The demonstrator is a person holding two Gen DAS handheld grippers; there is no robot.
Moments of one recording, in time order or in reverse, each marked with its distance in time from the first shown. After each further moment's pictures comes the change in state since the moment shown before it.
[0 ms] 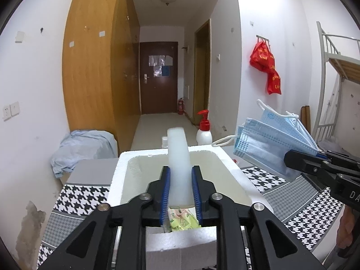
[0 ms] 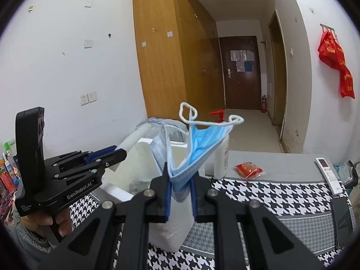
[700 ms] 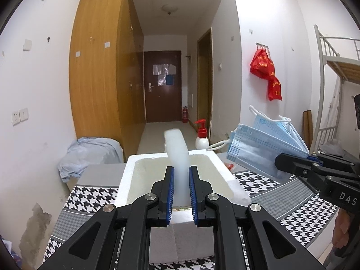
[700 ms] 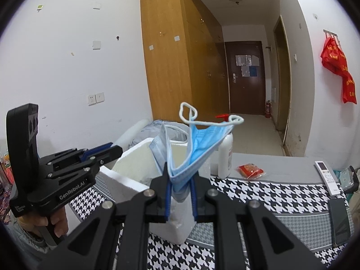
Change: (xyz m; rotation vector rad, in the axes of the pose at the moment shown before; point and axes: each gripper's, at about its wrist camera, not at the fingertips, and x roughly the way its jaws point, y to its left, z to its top) left arm -0.044 -0.015 -0.005 0.009 -0.056 0.039; right arm -0.024 0.005 -0.005 -0.028 -0.024 0.031
